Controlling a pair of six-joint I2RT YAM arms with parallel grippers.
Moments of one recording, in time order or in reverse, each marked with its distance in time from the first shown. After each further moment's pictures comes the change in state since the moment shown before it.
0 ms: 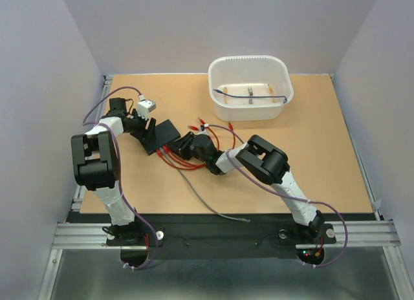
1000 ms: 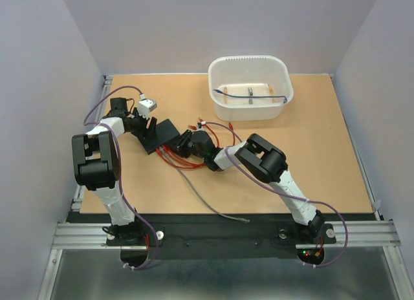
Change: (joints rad) left arm -0.010 0.000 -0.008 0.039 0.000 -0.002; right arm -0.020 0.042 0.086 -0.044 -0.068 0.008
